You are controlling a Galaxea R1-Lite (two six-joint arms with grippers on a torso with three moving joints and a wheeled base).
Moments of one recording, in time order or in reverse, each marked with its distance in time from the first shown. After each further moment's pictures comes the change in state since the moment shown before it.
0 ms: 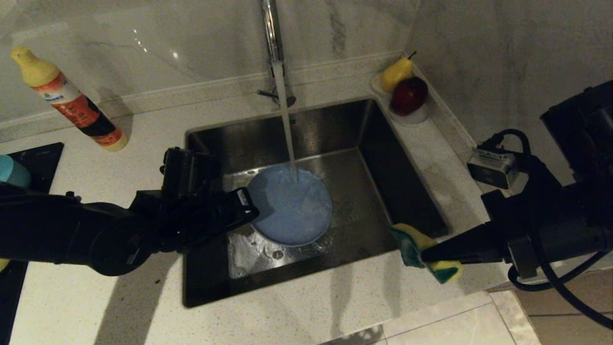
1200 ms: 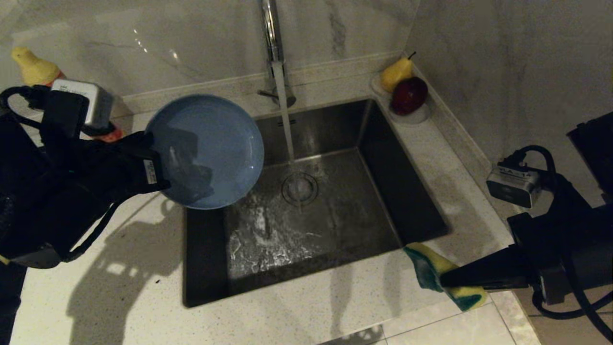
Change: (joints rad) left arm 0.118 -0.377 0.291 -0.534 0.165 0.900; right arm 0.003 -0.083 0.098 0.001 0.005 0.012
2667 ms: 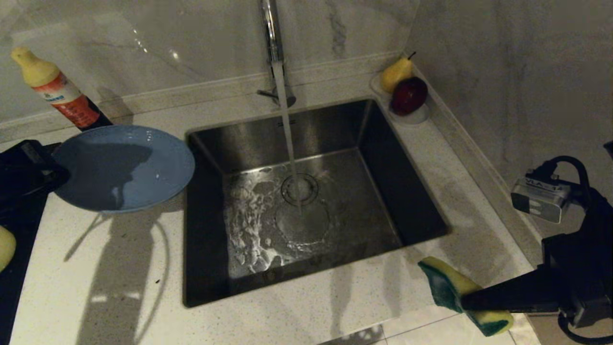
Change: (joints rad) left arm 0.447 -0.126 -0.323 0.922 -0.133 -0.764; right arm 0.004 -0.091 0.081 -0.003 0.000 -0.003
